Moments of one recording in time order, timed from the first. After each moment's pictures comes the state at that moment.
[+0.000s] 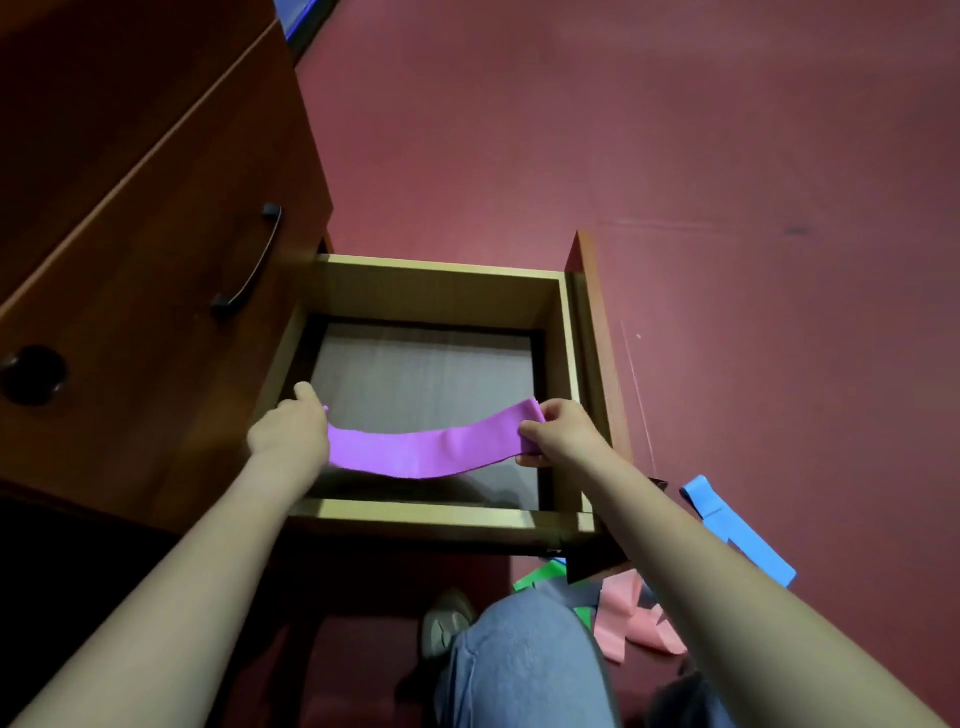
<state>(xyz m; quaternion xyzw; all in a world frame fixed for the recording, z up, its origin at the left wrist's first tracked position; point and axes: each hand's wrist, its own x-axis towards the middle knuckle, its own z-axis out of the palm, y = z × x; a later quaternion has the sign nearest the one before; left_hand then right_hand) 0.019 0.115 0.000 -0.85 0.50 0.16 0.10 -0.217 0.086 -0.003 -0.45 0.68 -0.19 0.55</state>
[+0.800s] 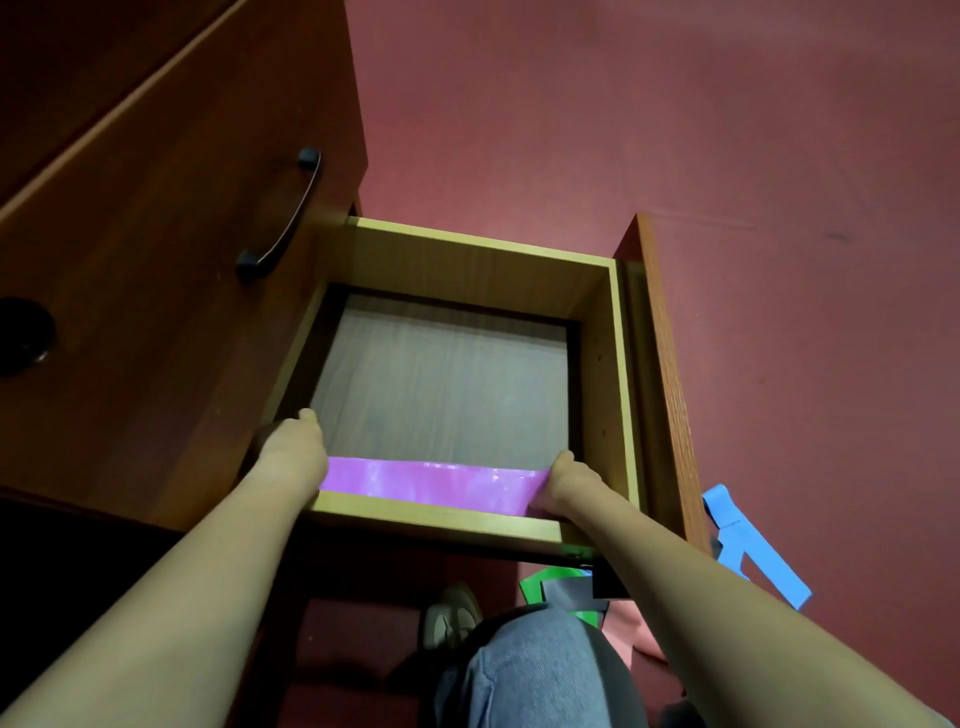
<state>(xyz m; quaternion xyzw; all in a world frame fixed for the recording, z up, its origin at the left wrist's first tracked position) 0.053 0.120 -0.052 -0.81 0.49 0.21 0.23 -0.198 0.089 -0.082 -0.56 0.72 0.22 0.35</state>
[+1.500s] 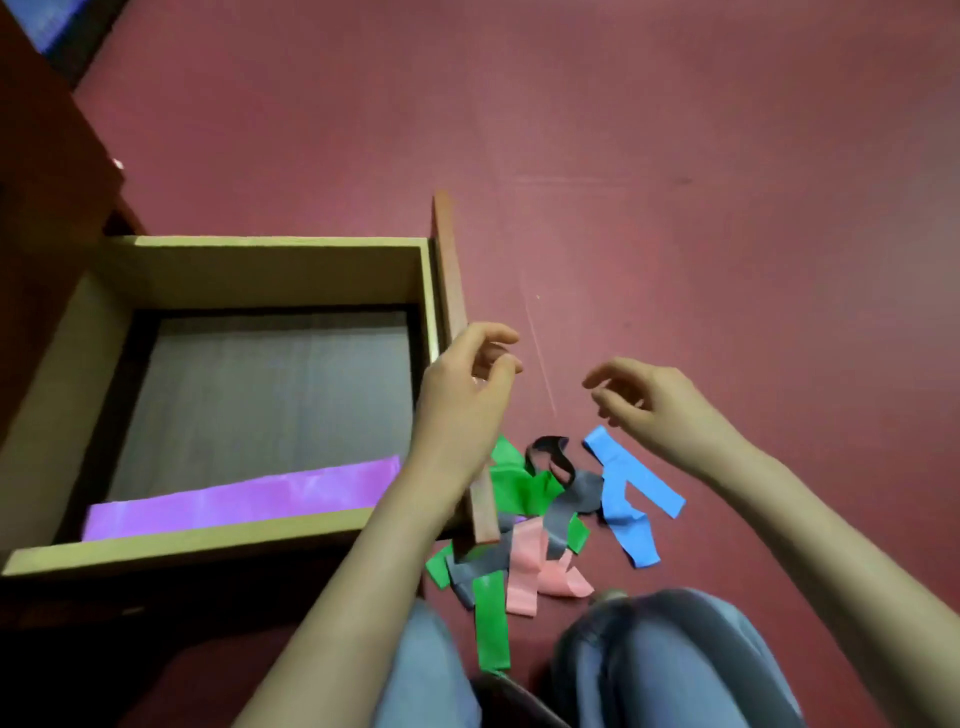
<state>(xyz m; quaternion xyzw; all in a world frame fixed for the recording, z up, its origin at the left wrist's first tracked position) -0.226 0.112 0.048 -0.53 0.54 0.46 -0.46 -0.405 0.116 0.060 -0.70 0.65 -0.12 0.27</state>
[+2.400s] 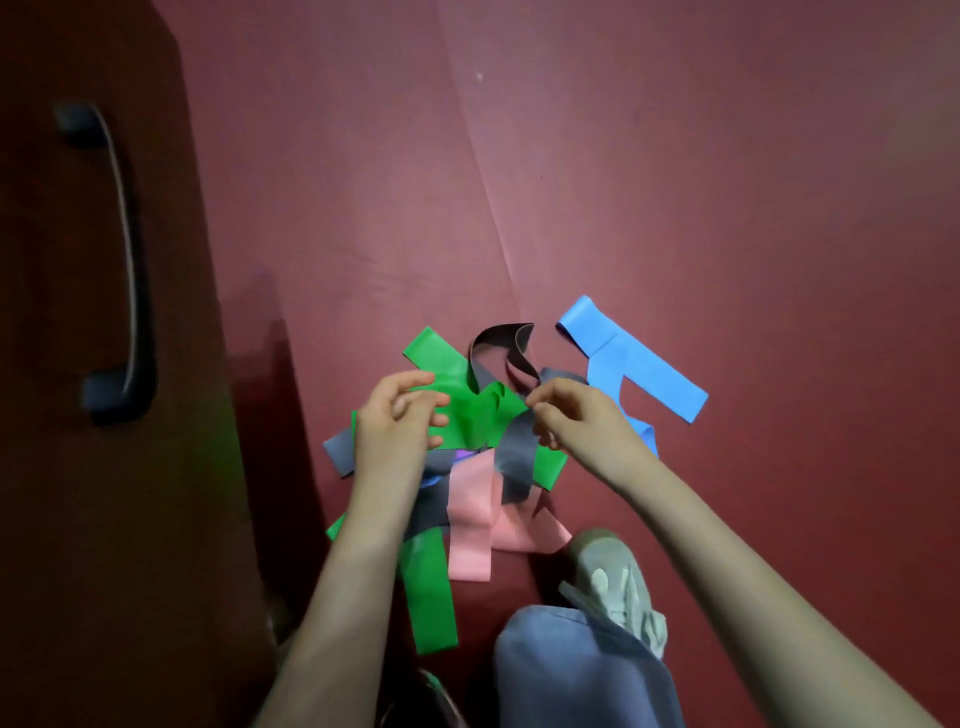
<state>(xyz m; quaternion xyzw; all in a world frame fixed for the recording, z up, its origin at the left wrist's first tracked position) -0.334 0.078 -0.234 -0.68 0.28 0.59 -0.34 -0.503 0.095 -0.257 -0.47 0.71 -0.15 0.50</state>
